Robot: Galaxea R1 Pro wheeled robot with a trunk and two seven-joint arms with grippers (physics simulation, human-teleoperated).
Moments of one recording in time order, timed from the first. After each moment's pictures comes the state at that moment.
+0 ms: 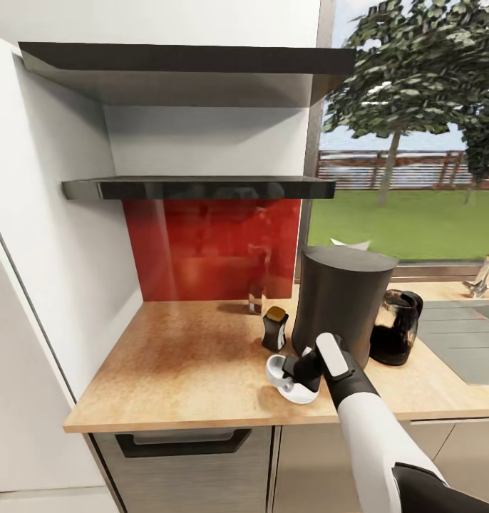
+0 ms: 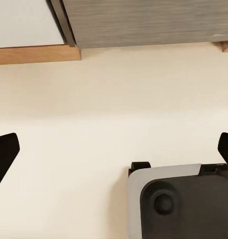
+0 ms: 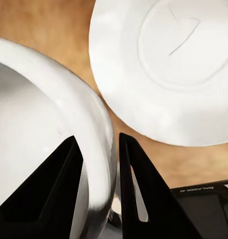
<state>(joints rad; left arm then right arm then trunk) -0.02 0.21 0.15 -0.14 -0.02 -0.47 -0.27 -0.83 0.17 -0.25 -0.71 -0.69 1.04 -0.57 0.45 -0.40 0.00</state>
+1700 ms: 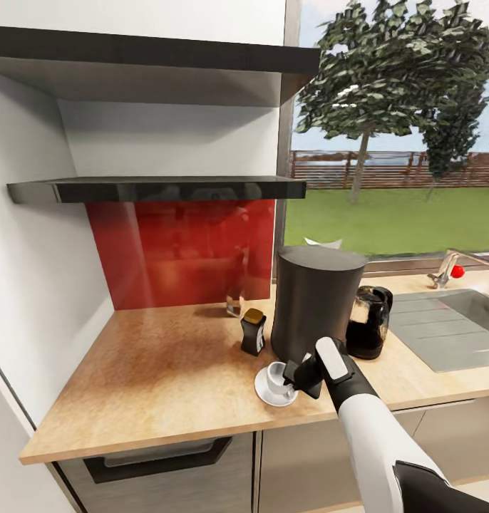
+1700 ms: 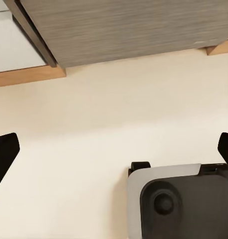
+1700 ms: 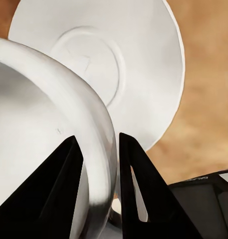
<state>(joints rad) -0.02 0.21 0.15 -0.14 -0.02 -0.47 -0.27 -0.83 0.16 -0.25 -0.66 -0.69 1.03 -0.57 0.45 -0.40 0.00</state>
